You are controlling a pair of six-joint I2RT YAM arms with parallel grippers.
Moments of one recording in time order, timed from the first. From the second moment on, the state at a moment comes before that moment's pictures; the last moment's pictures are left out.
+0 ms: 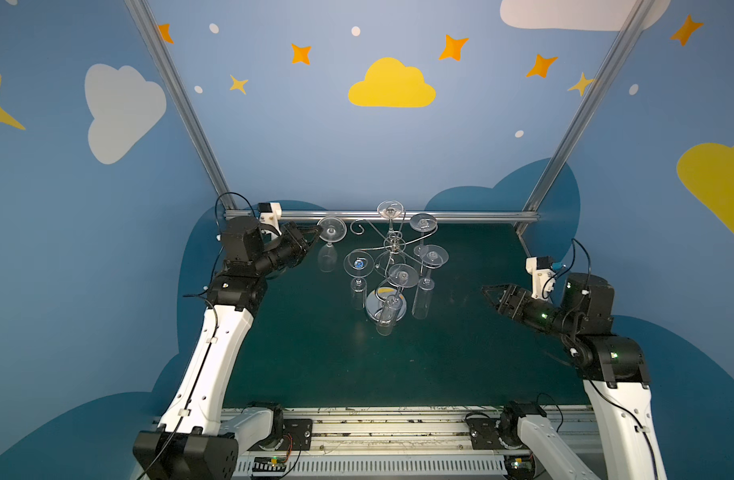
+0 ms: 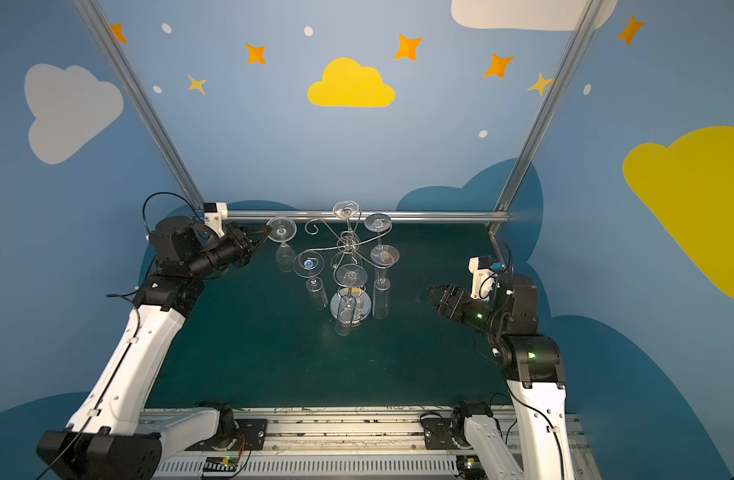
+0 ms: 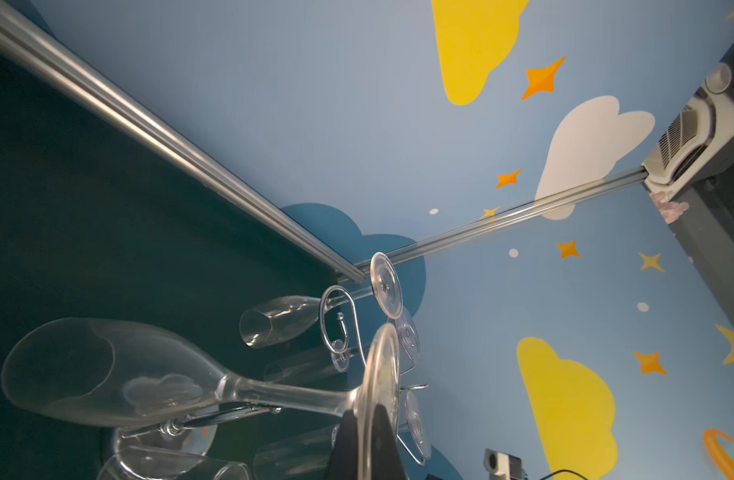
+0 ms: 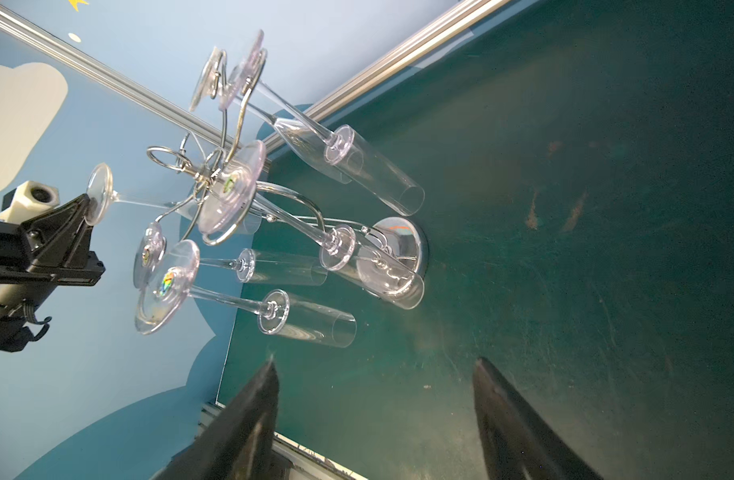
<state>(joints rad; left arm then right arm) -0.06 1.15 1.30 -0.35 0.59 -0.94 0.06 0.80 1.16 -0.92 -0.52 0.49</state>
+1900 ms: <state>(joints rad) -1.18 1.21 1.23 0.00 -0.36 1.17 0.53 1.34 1.79 -0.90 -0.70 0.36</state>
